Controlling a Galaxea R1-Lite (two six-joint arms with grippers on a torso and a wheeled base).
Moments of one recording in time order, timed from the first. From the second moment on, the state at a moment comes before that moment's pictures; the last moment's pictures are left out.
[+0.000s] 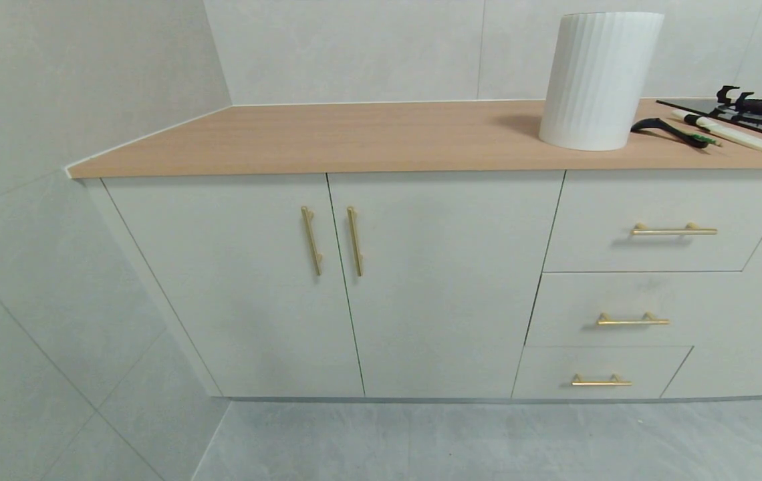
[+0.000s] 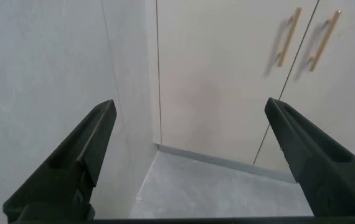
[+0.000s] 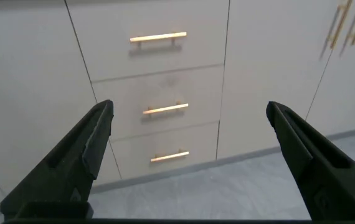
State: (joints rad) left arm 0.00 0.01 -0.24 0.16 0.22 -0.03; right arm 0.00 0.00 -0.15 -0.01 -0.24 0.00
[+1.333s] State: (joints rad) left arm 0.00 0.00 0.00 0.00 -0.03 0.02; right arm 0.00 0.00 0.00 0.00 0.05 -0.02
